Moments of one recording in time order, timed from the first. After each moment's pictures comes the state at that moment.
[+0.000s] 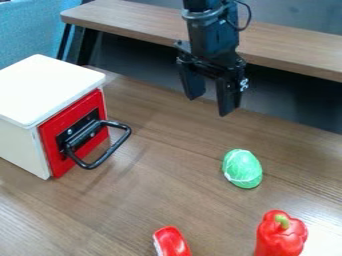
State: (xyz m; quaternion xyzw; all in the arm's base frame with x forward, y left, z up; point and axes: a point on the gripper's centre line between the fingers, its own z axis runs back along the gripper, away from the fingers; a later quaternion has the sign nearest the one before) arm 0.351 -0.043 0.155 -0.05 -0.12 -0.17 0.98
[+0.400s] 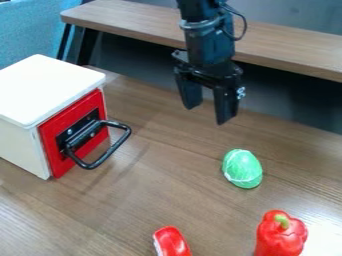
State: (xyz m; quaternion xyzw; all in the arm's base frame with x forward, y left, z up) arm 0.349 -0.039 0.142 -0.06 -0.10 -0.16 0.98
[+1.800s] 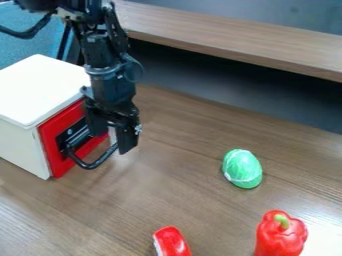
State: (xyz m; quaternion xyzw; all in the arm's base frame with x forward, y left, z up) arm 0.298 0.073 0.085 0.01 -0.05 -0.07 1.00
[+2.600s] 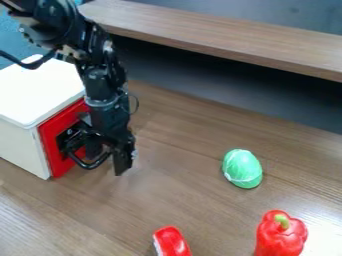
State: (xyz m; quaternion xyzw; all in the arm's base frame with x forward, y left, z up) arm 0.300 0.089 0.039 0.03 -0.05 -0.04 1.00
